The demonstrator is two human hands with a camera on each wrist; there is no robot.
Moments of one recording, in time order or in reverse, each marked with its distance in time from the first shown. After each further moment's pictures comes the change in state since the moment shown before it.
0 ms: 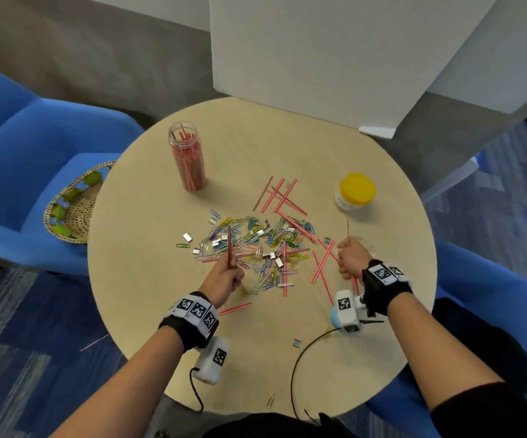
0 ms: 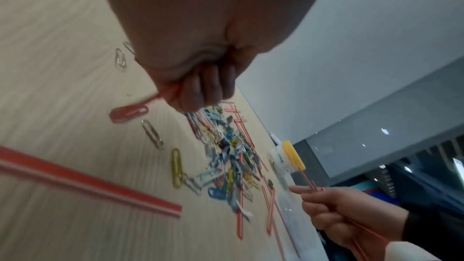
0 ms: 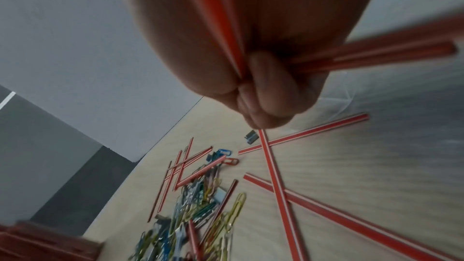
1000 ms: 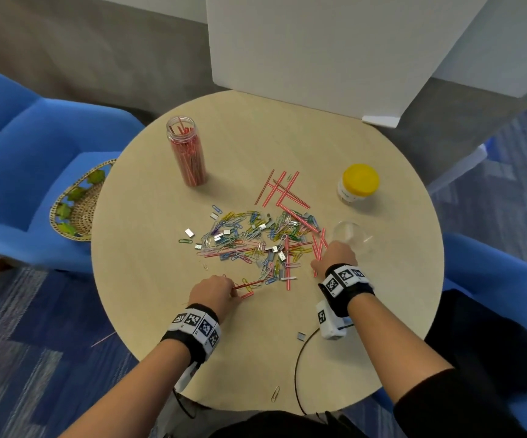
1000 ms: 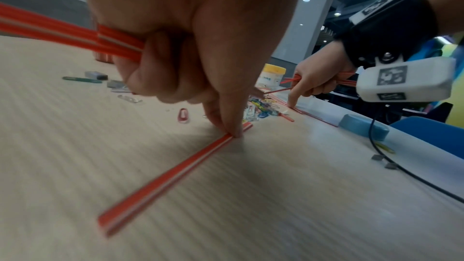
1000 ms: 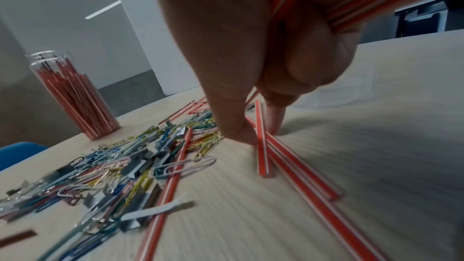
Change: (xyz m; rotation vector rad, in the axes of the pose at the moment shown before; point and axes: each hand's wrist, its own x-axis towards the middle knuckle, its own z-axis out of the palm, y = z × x) left_hand -0.020 -0.016 -0.002 1.308 -0.036 -0.040; right_hand -0.019 -0.003 0.051 -0.750 0.190 -0.088
